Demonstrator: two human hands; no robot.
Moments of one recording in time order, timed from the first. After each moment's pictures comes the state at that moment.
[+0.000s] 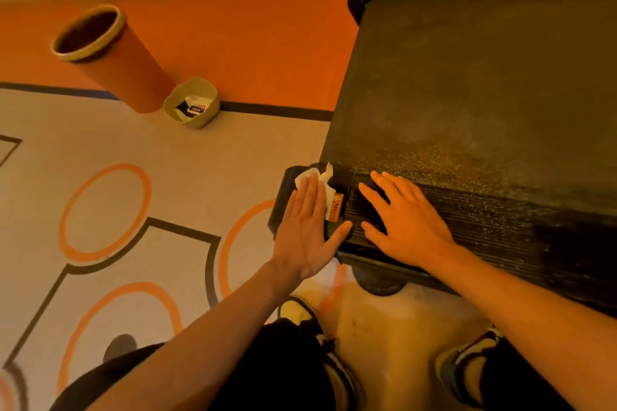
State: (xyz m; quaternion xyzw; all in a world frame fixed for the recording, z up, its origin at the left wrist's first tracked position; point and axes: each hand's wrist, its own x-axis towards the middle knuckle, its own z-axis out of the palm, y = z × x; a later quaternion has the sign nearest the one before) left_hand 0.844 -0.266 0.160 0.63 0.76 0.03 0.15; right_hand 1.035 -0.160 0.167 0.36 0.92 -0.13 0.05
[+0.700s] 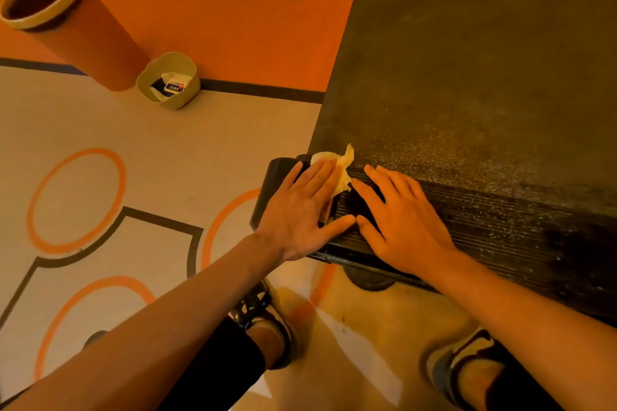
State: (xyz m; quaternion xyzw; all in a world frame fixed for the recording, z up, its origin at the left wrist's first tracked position) left_hand 0.825 -0.224 0.161 0.74 0.66 0.00 0.11; right_hand 1.034 -0.156 0.158 0.35 0.93 -0.11 0.01
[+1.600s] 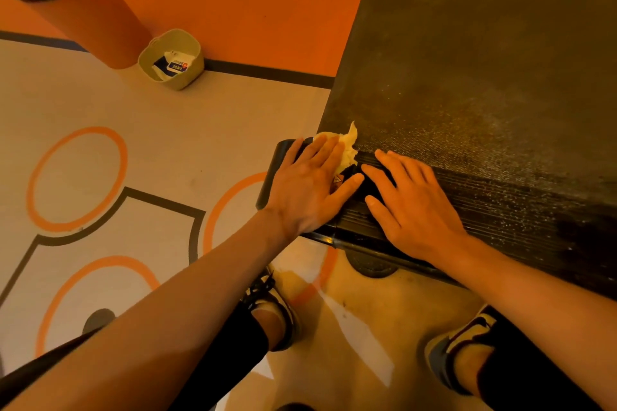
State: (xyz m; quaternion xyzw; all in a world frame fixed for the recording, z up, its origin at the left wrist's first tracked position) left_hand 0.828 -0.216 0.169 0.69 0.72 0.00 0.10; right_hand 1.033 -0.158 0.162 0.35 0.93 -0.13 -0.01
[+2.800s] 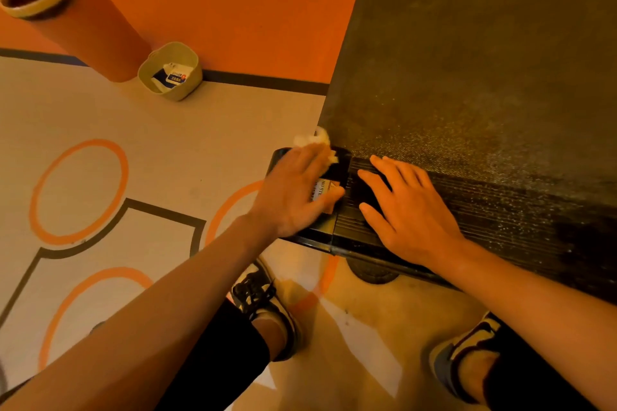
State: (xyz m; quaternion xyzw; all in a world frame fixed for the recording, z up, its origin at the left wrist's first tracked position) left_hand 0.801 -0.219 0.165 0.71 0.69 0.04 0.15; right_hand 1.033 -0.156 0.161 0.35 0.93 -0.13 0.00
